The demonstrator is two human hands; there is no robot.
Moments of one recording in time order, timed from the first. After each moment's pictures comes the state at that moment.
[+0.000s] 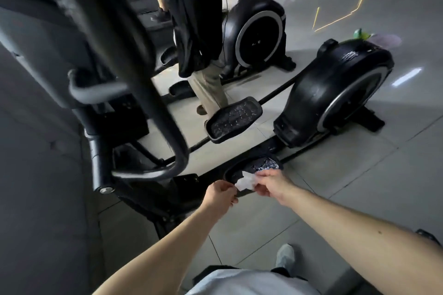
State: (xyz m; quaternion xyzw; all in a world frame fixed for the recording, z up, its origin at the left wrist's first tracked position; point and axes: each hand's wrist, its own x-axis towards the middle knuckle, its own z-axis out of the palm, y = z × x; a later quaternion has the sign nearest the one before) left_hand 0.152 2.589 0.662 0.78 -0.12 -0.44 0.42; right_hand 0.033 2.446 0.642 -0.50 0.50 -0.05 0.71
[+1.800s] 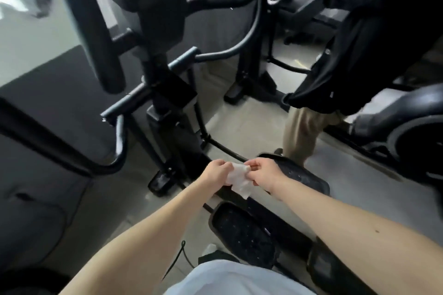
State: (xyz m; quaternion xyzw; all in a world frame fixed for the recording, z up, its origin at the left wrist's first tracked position) left_hand 0.290 2.319 0.676 0.73 0.26 -0.19 0.60; right_hand 0.318 2.148 0.681 -0.81 0.06 0.30 0.49
